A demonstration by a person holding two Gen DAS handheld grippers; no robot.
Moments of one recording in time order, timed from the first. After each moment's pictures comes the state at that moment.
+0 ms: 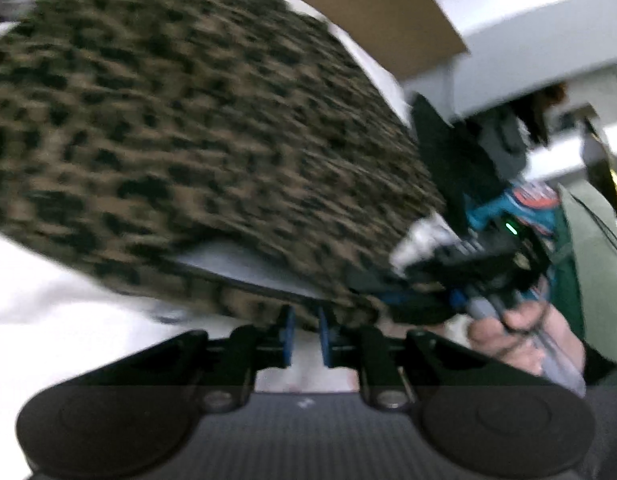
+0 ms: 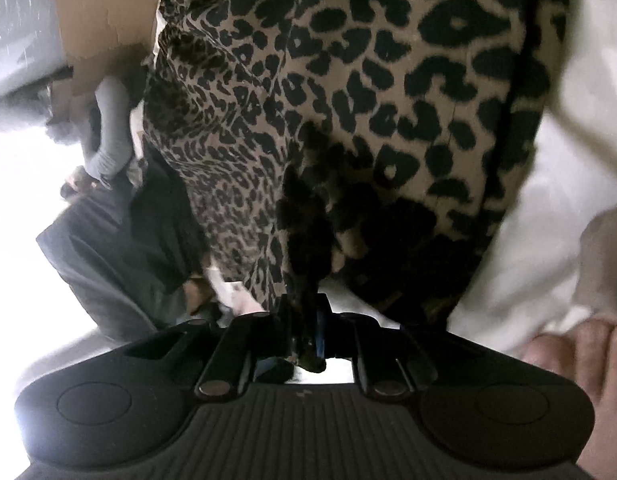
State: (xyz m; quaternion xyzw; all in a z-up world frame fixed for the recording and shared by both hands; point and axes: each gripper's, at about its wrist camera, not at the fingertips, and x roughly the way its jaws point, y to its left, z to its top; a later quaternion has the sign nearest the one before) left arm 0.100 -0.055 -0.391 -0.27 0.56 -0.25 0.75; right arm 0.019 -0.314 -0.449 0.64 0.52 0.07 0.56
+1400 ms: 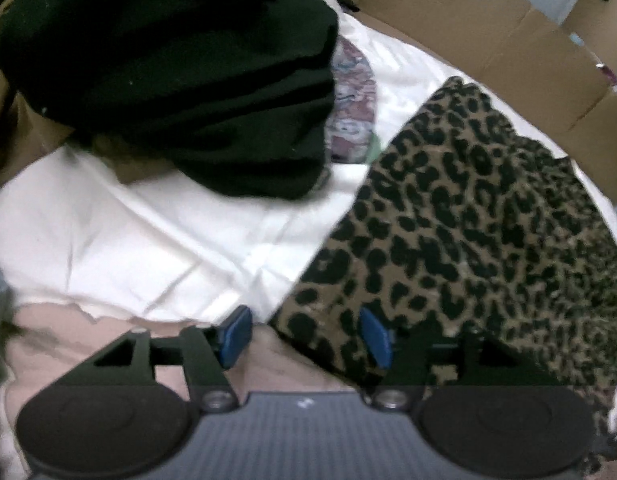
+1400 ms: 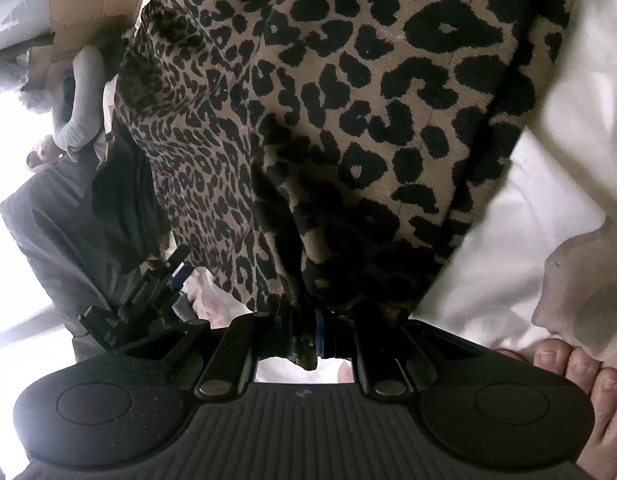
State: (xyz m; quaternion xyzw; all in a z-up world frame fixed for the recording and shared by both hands) left arm 0.157 0.101 -0.405 -0.16 0.52 0.05 0.84; right arm 0.017 -0.312 -0.452 0.59 0.55 0.06 0.58
